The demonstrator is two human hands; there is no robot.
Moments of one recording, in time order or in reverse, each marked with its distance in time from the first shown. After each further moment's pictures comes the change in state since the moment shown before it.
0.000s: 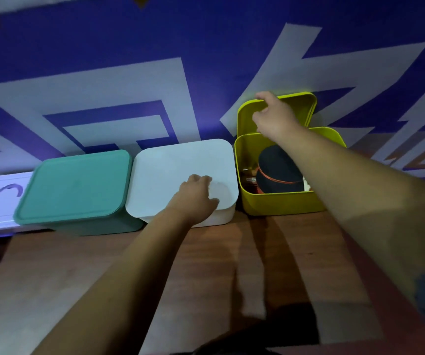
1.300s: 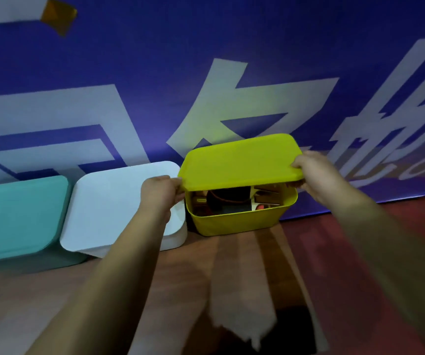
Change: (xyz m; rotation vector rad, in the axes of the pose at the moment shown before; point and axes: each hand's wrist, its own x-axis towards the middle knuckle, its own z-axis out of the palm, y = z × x) left_hand 0.070 0.079 0.002 -1.342 0.214 -0.386; right_hand -0.058 0.152 -0.143 0.469 0.138 0.331
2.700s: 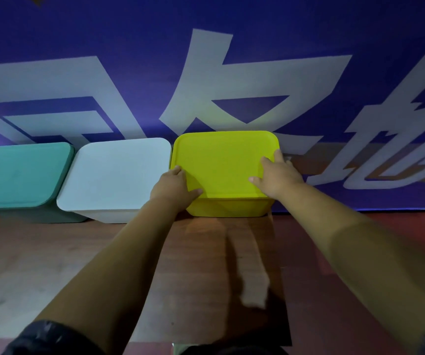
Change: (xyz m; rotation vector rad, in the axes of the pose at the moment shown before) left_hand -0.009 -0.062 0.065 1.542 -0.053 0.346; right_hand 0.057 0.056 0.009 -1.242 -0.399 -0.279
